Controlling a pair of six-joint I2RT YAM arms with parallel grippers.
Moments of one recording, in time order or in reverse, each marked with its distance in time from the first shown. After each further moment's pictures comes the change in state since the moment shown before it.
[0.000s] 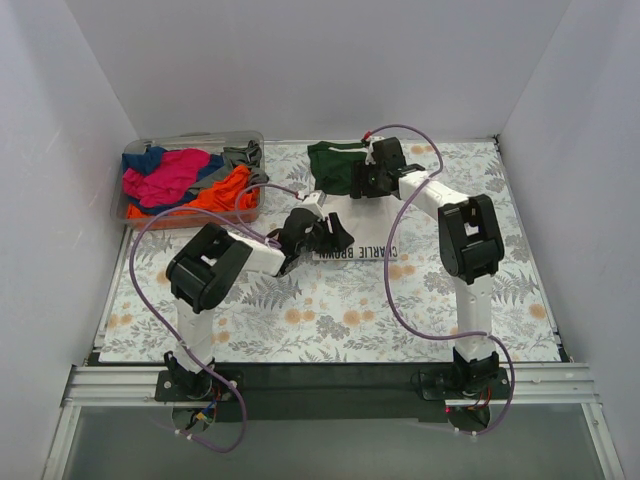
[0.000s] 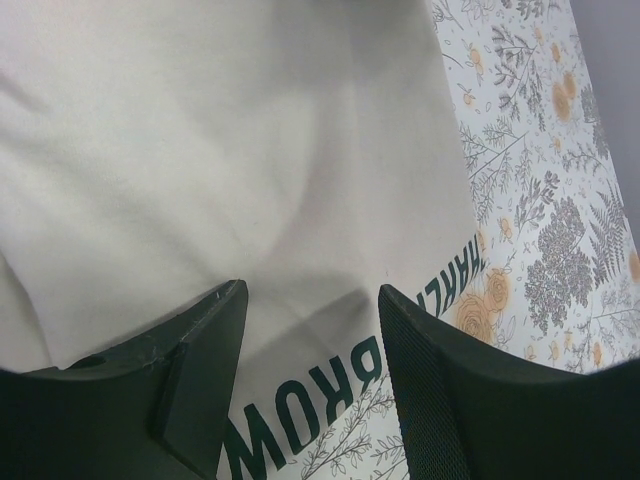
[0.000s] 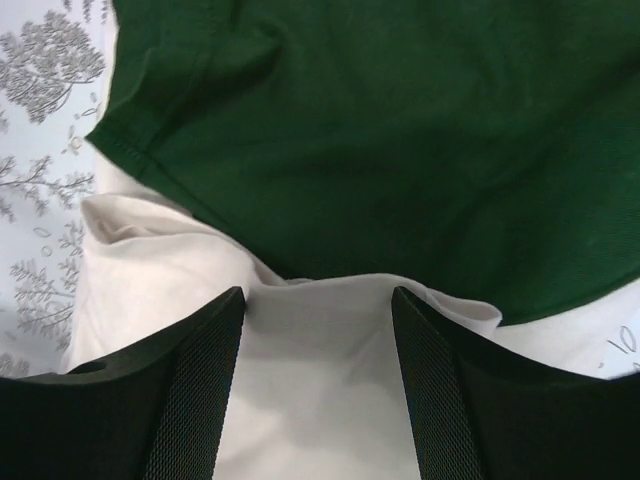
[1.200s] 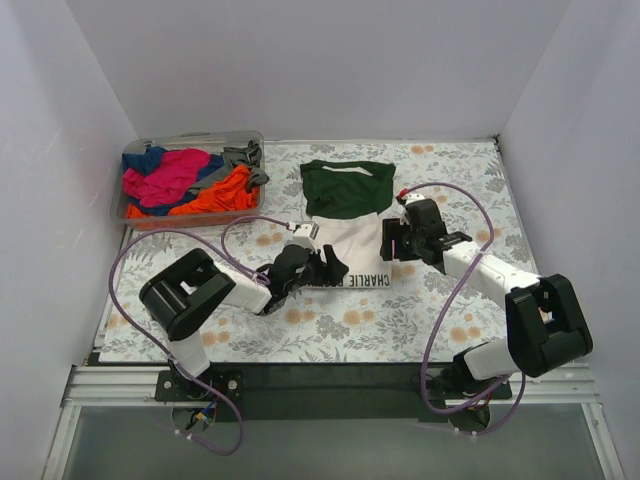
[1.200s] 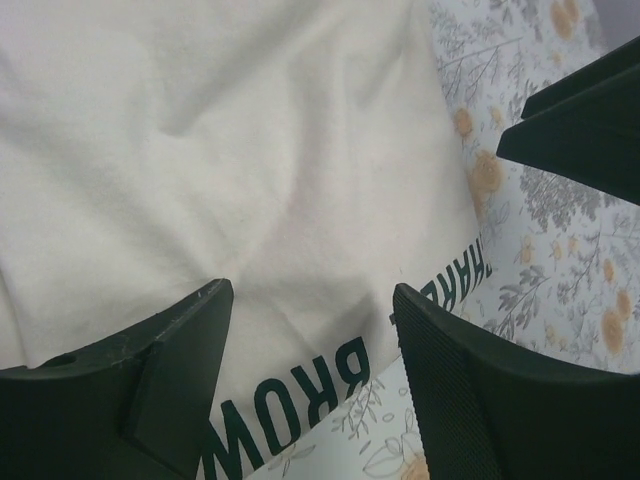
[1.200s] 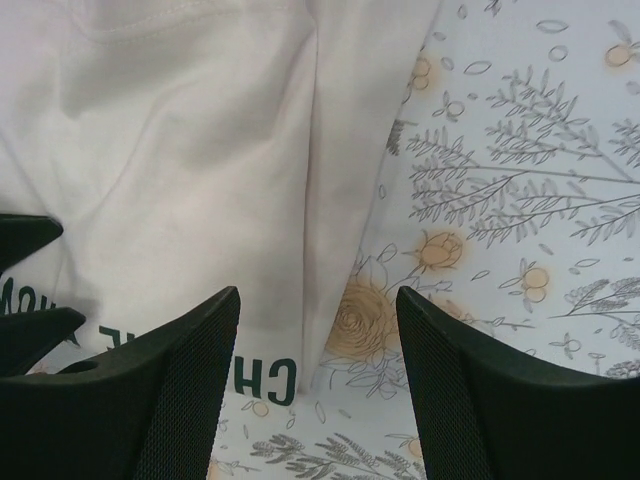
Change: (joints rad) left arm -0.146 -0.220 -0.370 0.190 -0.195 -0.016; right arm 0.041 -0.736 -0.851 0.063 0.125 0.074
